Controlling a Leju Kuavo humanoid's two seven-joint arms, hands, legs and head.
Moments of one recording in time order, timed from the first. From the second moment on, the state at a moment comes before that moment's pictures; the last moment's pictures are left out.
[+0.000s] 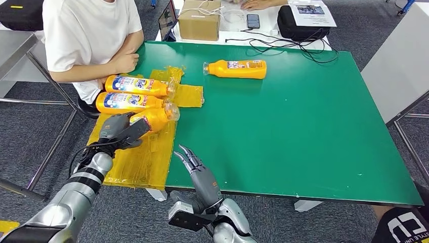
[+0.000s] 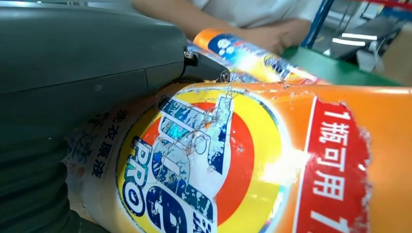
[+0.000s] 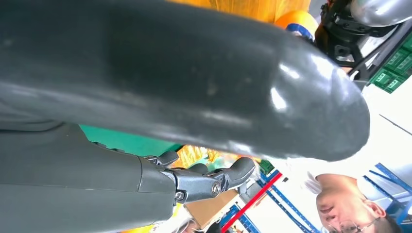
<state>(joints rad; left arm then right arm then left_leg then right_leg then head) -0.59 0.07 -0.14 -0.61 -0.83 0.21 -0.28 -0.20 0.25 0.69 -0.96 0.69 -0.42 -0.56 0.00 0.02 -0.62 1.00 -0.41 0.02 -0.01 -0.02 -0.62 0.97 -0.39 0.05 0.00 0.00</state>
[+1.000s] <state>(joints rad) -0.64 0.13 -0.21 -0.51 -0.59 -0.06 -0.44 -0.25 0.25 0.68 -0.90 0.63 -0.42 -0.63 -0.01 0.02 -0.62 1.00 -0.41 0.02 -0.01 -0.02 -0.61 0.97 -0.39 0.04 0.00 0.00</state>
